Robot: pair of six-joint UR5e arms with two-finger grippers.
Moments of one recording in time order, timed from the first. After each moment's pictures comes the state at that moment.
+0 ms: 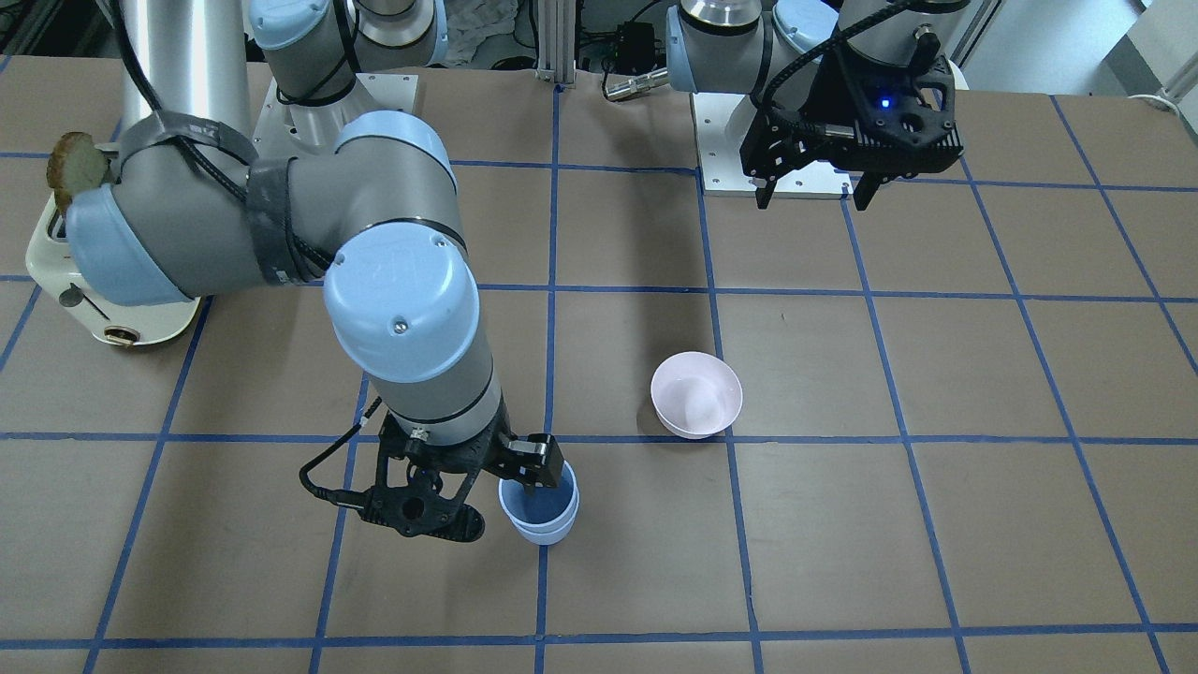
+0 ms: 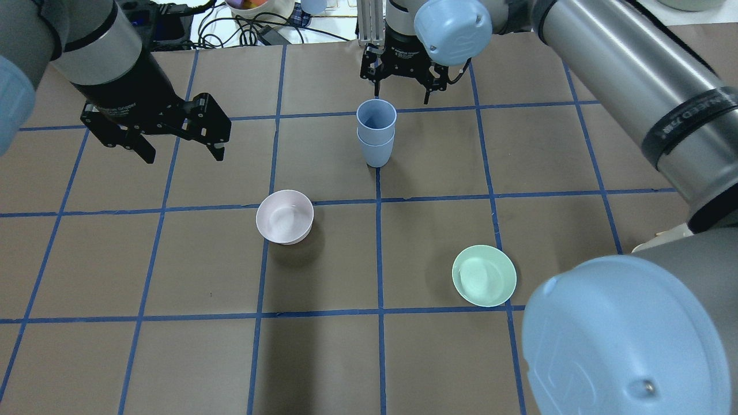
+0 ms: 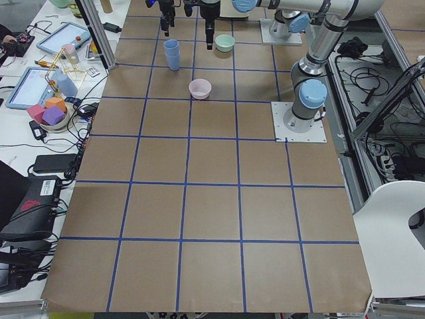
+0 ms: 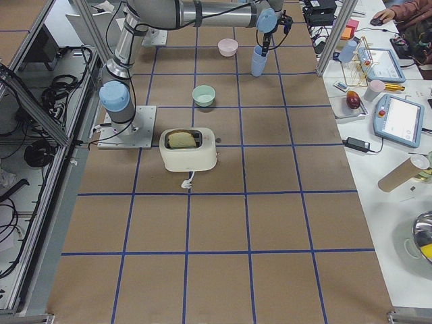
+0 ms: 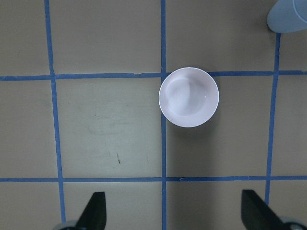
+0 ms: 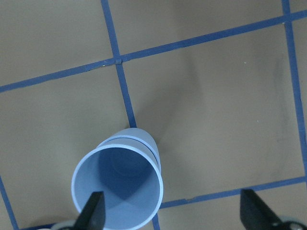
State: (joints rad) left arm -1.58 -1.50 -1.58 -1.64 1.59 -0.01; right arm 1.80 -1.03 1.15 -1.73 -1.52 0.45
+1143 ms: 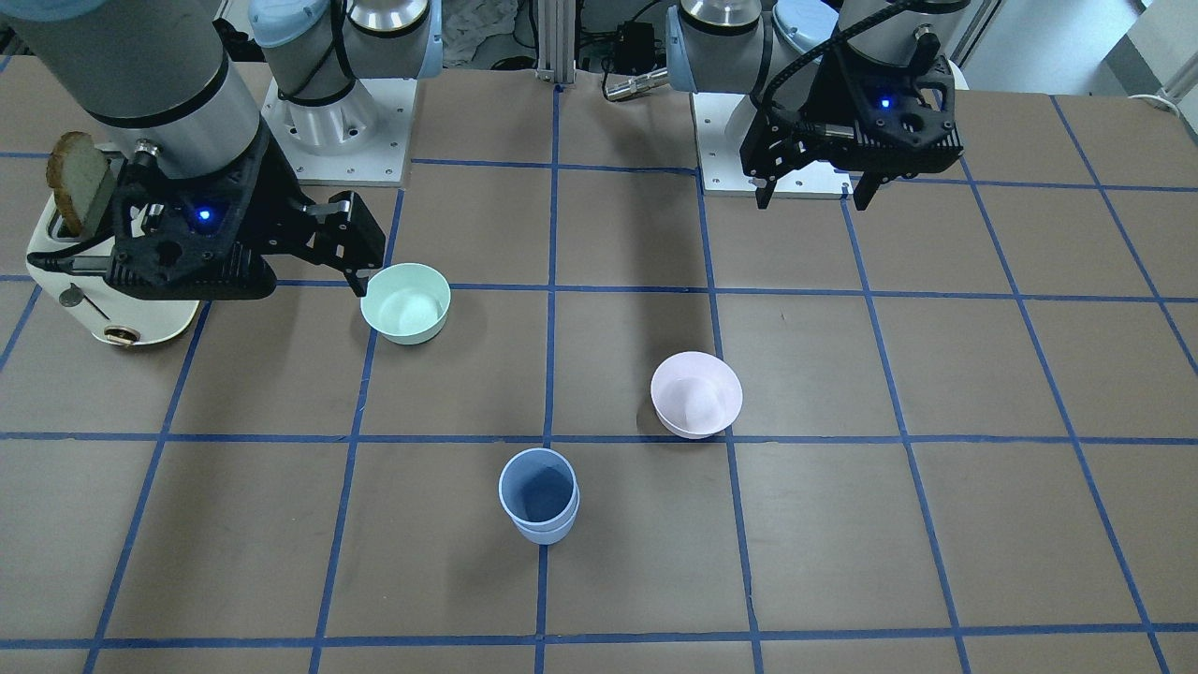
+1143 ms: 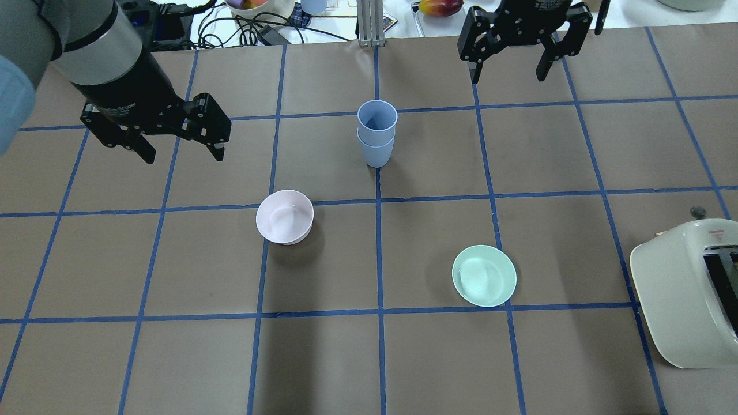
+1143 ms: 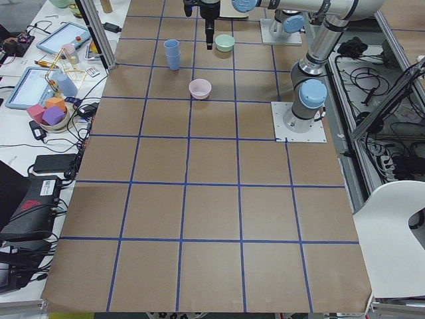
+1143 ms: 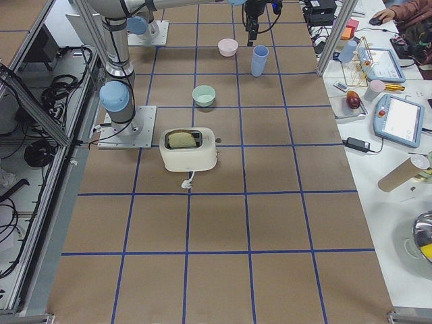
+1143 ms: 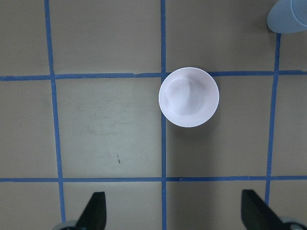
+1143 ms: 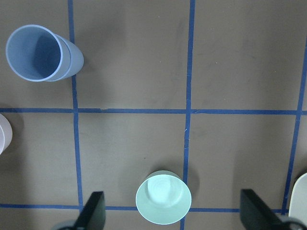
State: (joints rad) left arm -1.58 -1.50 -1.58 -1.64 1.59 -0.01; right arm 1.64 -1.37 1.28 -1.43 -1.55 0.05
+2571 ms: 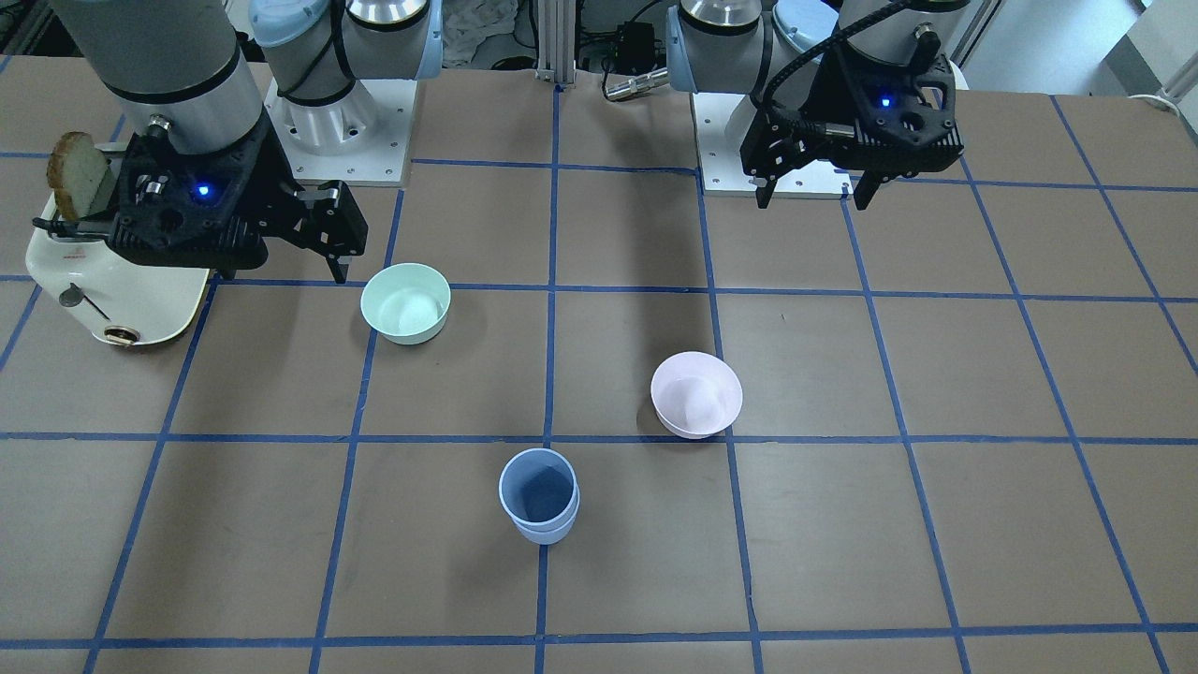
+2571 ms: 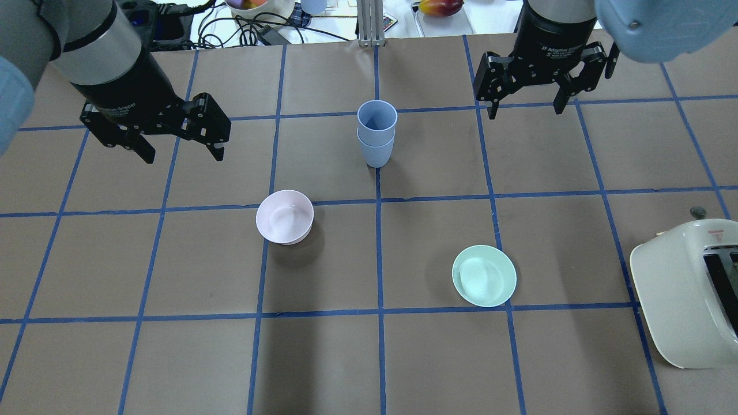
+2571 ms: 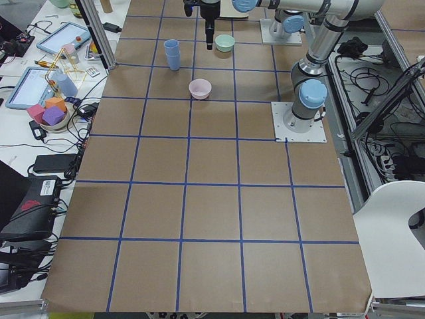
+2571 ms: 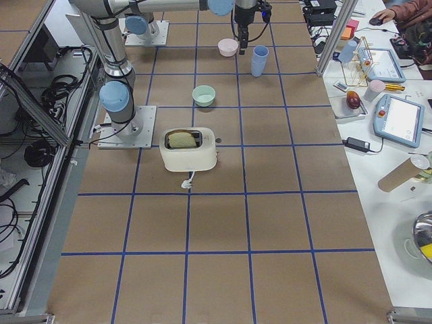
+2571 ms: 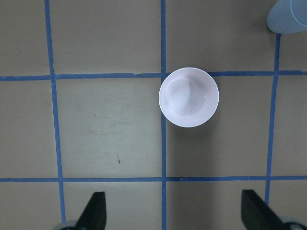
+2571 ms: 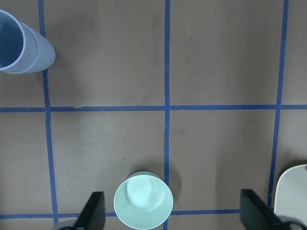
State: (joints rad) left arm -1.58 -1.50 -1.58 -1.64 1.59 -0.01; right arm 1.62 -1.47 1.44 -1.55 -1.61 0.05
